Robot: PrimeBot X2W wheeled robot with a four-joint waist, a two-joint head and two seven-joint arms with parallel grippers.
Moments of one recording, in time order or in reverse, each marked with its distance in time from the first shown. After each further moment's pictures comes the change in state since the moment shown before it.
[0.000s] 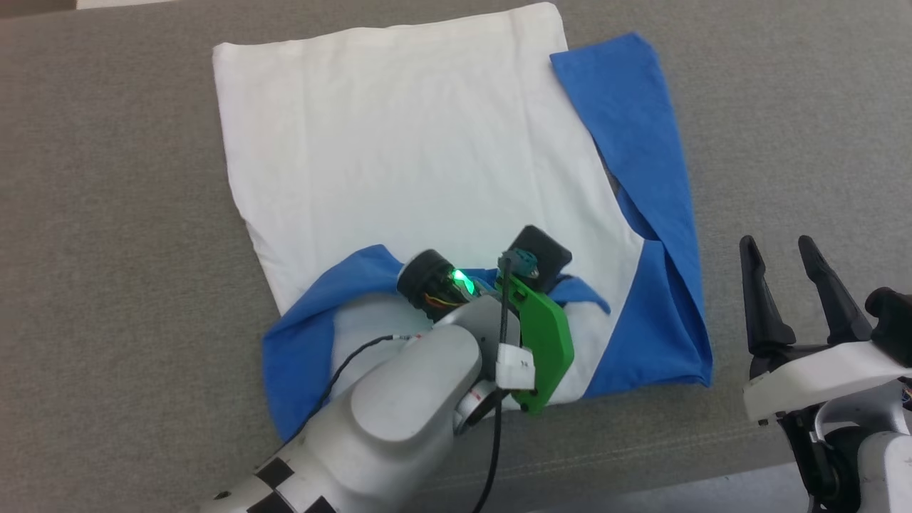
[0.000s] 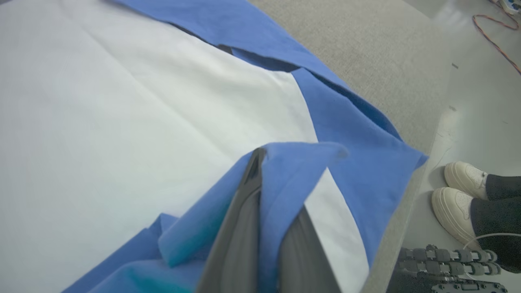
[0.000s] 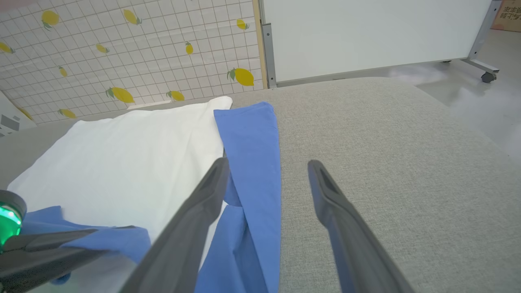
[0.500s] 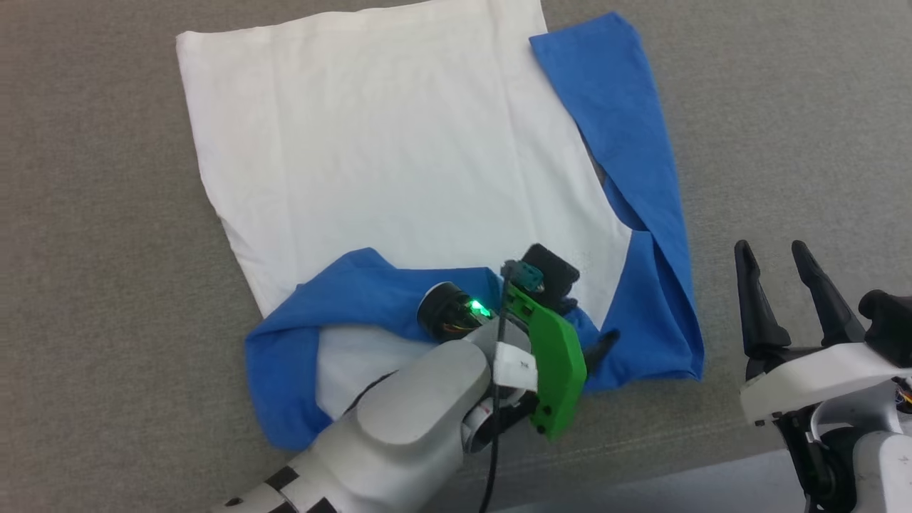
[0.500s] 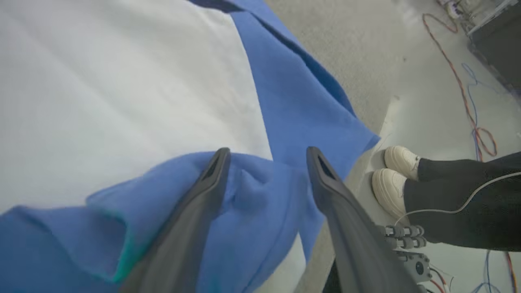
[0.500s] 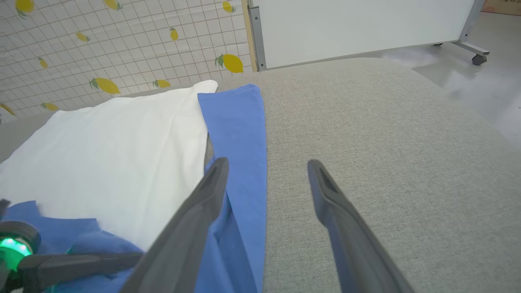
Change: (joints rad) left arm 0.004 -0.014 -0.103 0.036 -0.184 -0.028 0.025; right arm -0.007 0.000 0.007 0.044 0.013 0.000 -0.021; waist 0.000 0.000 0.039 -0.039
